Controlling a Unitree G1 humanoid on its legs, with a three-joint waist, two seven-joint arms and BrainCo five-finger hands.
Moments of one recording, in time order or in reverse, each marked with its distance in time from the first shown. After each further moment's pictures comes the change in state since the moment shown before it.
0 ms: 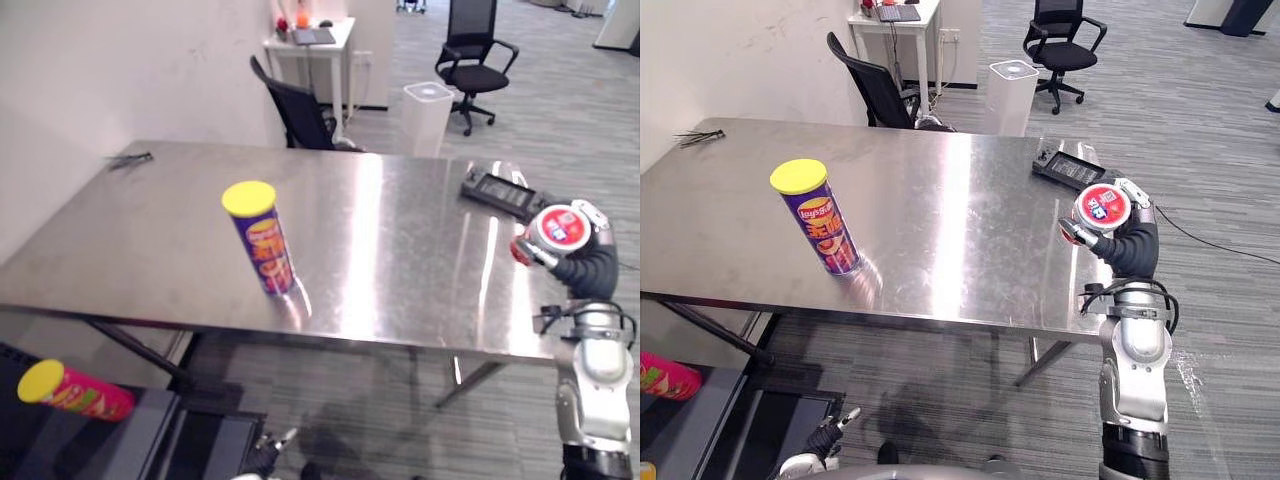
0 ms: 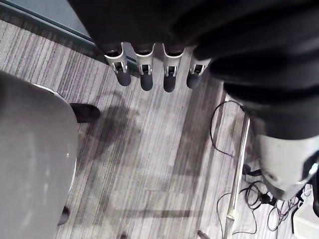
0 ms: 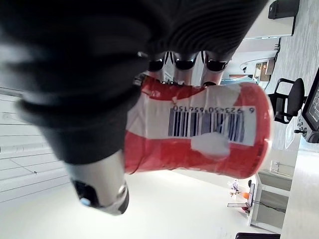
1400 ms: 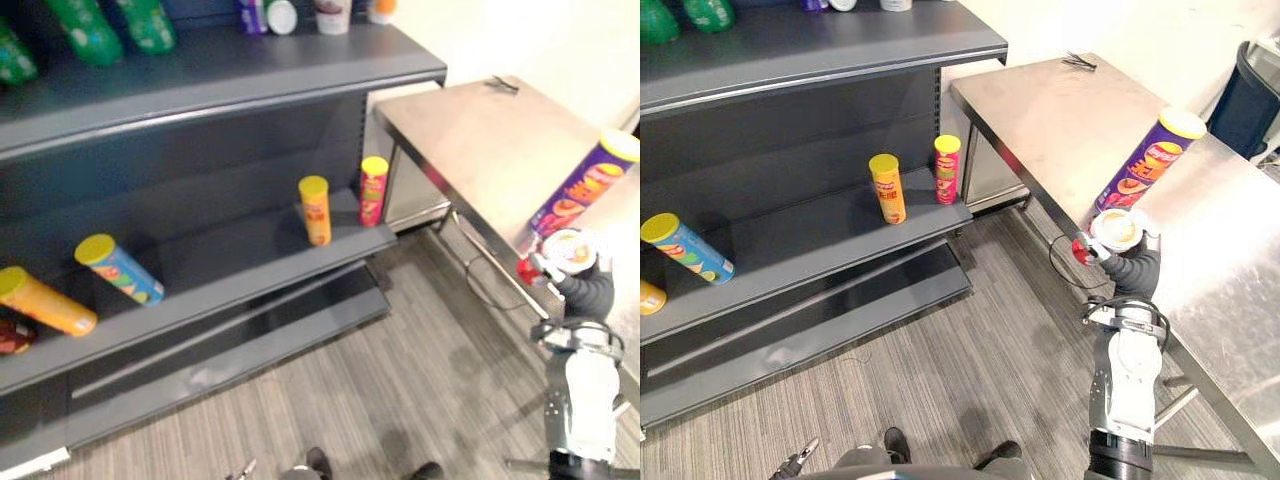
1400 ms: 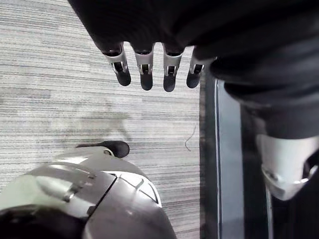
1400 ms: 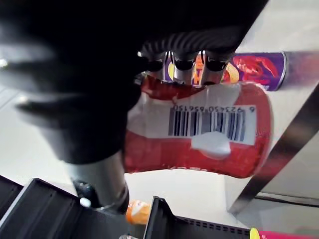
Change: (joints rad) left arm 0.098 0.027 0.225 0.002 -0.072 0.044 -0.011; right arm 0.013 0.105 -0.057 0.117 0.038 0.029 -0.044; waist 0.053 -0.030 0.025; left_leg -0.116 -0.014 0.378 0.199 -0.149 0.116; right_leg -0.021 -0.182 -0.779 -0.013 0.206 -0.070
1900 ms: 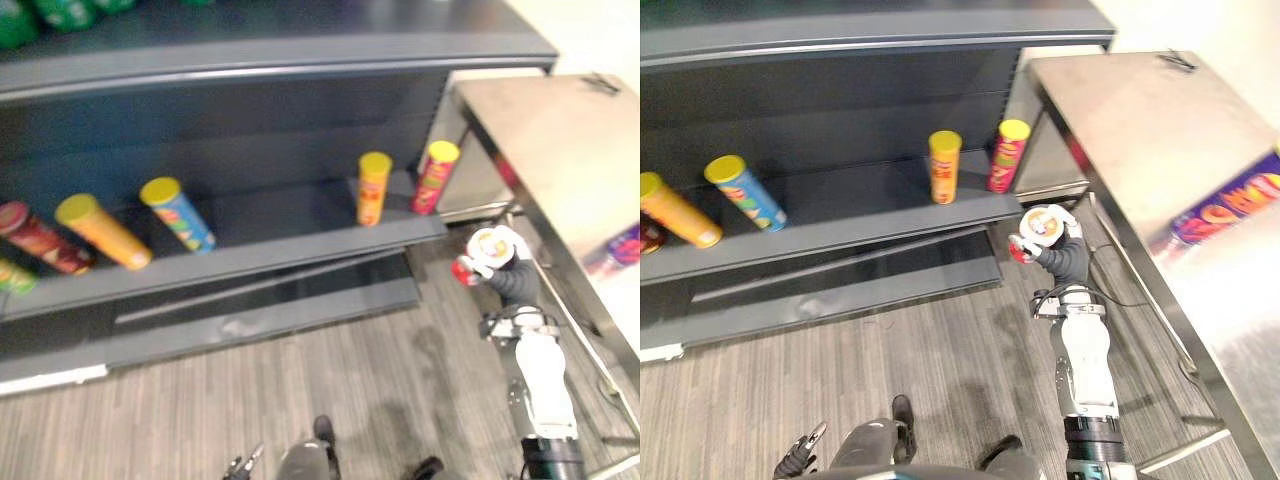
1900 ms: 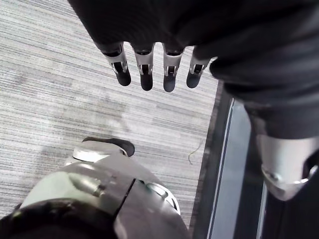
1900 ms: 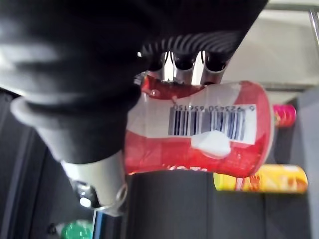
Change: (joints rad) left arm -0.003 -0.015 -0.115 -0.077 -0.058 -0.021 0.003; right arm -0.030 -0.011 0.243 0.080 0.000 0.012 0.073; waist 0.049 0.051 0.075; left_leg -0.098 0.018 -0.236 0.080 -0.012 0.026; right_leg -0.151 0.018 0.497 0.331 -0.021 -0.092
